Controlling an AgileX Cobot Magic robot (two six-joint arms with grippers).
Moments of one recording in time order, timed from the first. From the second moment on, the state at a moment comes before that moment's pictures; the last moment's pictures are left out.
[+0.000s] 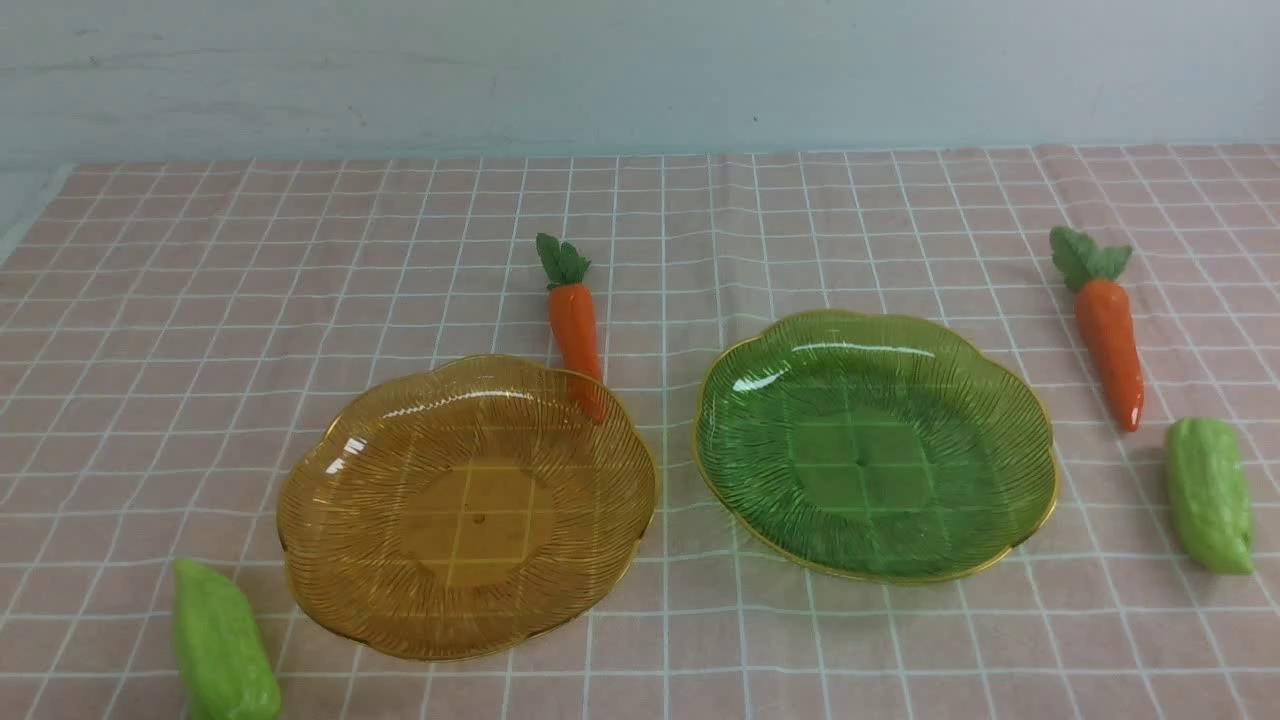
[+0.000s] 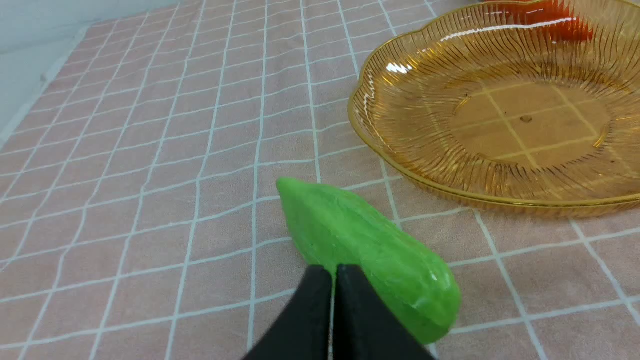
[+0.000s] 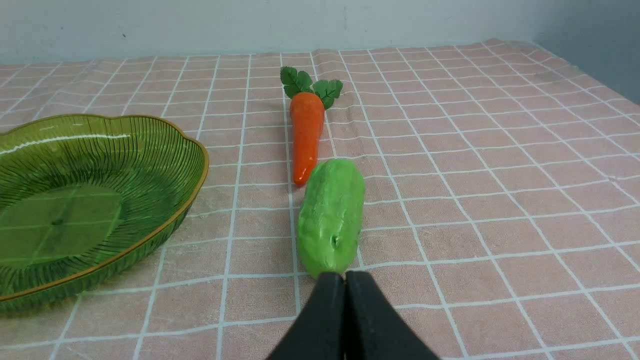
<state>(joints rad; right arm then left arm) -0.08 -0.01 0.03 -0.18 0.39 0.22 -0.04 -0.01 0.03 0.01 0.39 0.13</state>
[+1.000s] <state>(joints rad) -0.08 -0.01 0.03 -0.18 0.39 0.22 -0.04 -0.01 0.03 -0.15 0.28 0.03</state>
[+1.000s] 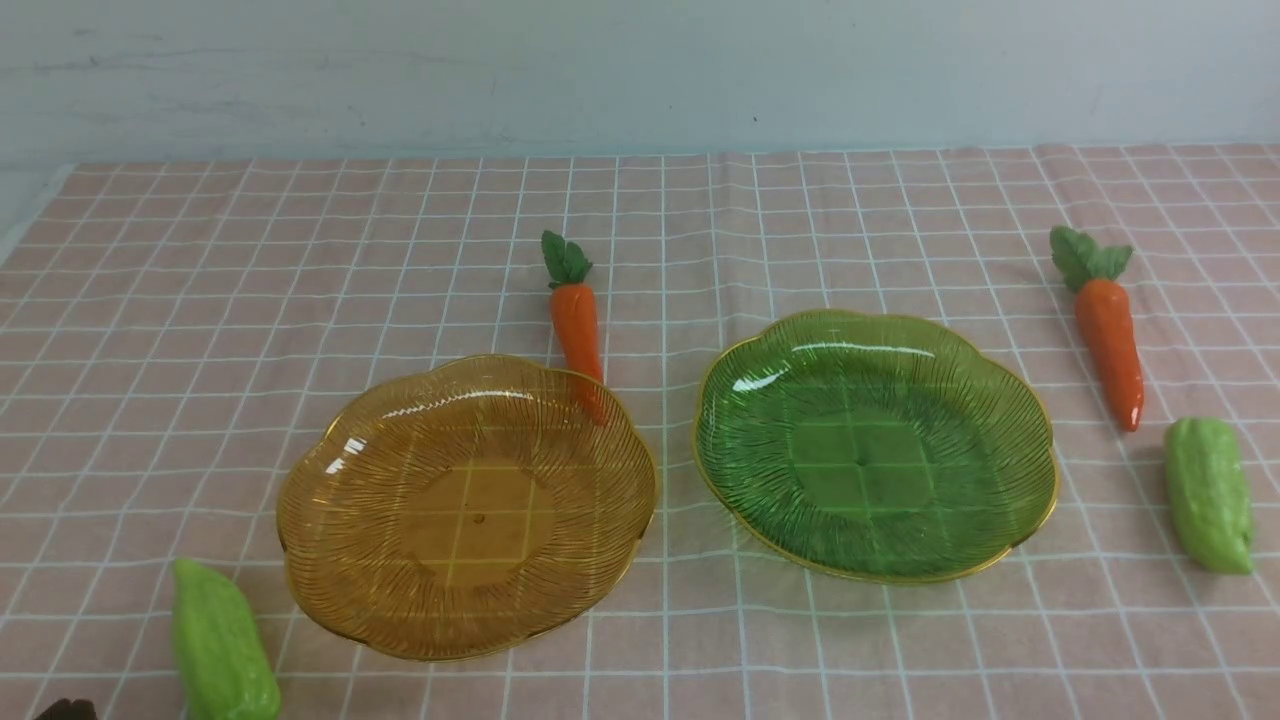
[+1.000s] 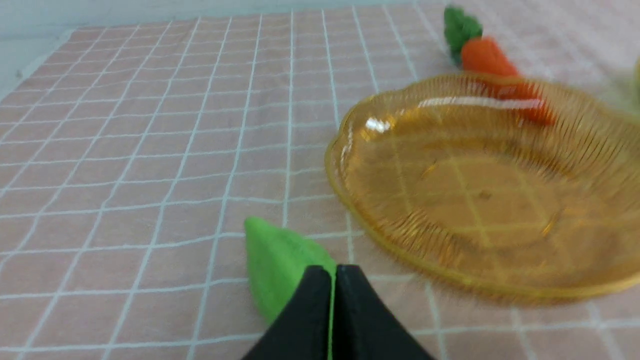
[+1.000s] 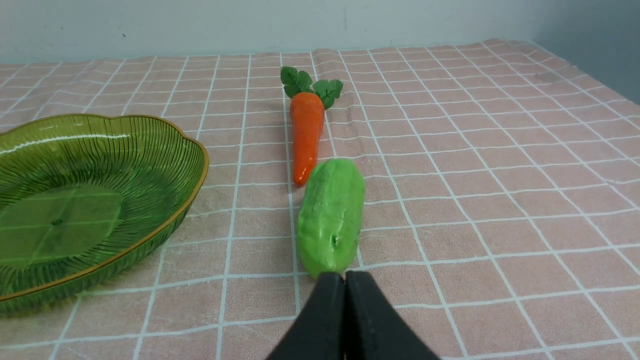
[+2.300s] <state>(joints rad) -0.08 0.31 -0.53 0.20 0.69 0.14 -0.02 1.00 -0.68 -0.07 0.85 -0.15</state>
